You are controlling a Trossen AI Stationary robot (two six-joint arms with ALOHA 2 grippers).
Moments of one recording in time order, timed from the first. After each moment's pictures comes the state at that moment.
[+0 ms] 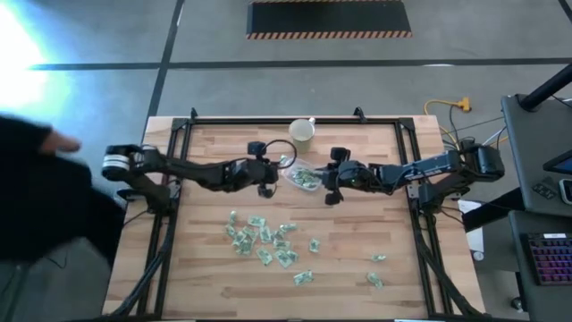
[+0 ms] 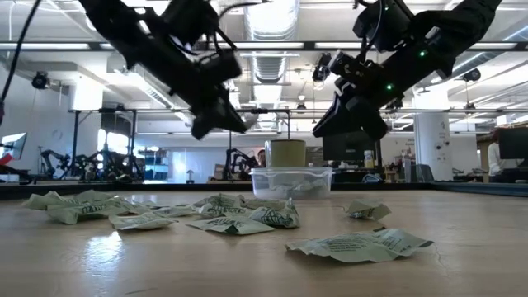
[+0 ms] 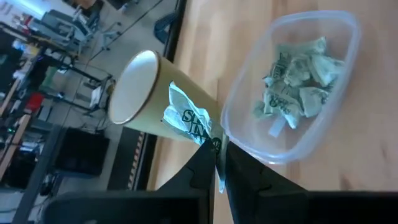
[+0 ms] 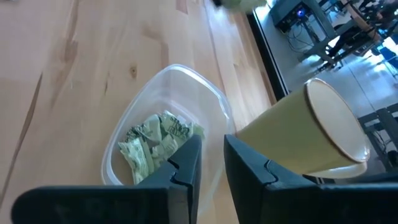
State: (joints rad) left arm 0.09 1.53 0.78 0.22 -0.52 0.51; right arm -0.09 1.43 0.60 0.27 0.34 -0.40
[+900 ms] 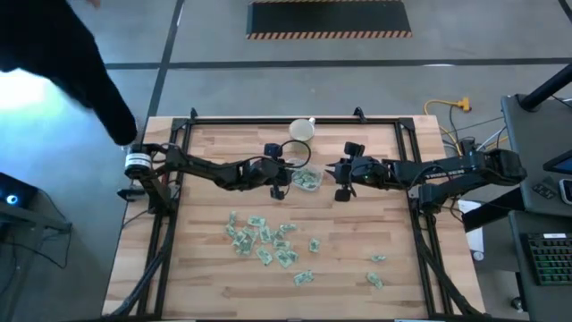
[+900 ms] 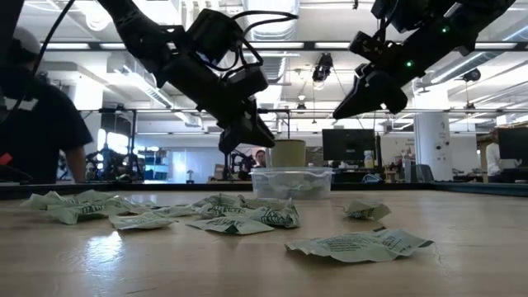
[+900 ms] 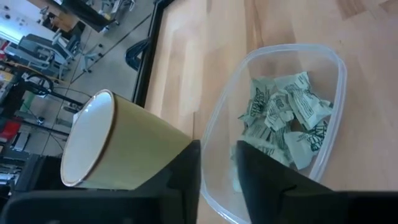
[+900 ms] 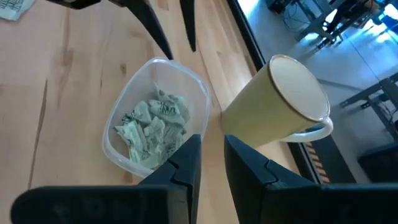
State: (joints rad) left arm 0.12 1.71 0.89 0.33 -0.39 0.58; right arm -0.09 1.21 0.60 0.02 0.37 -0.27
